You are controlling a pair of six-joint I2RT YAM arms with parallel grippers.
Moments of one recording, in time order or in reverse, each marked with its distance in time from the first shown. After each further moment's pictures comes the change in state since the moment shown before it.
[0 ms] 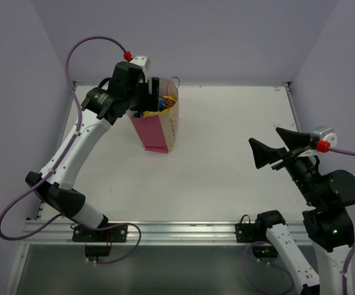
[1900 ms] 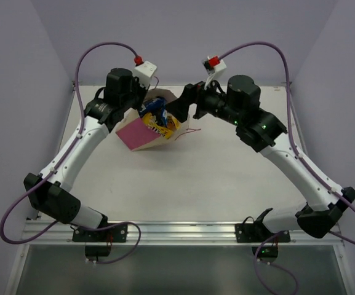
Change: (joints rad) left arm 0.102 -0.110 -0.307 0.437 0.061 0.533; right arm 0.507 0.887 0.541 0.097 0.014 0.168
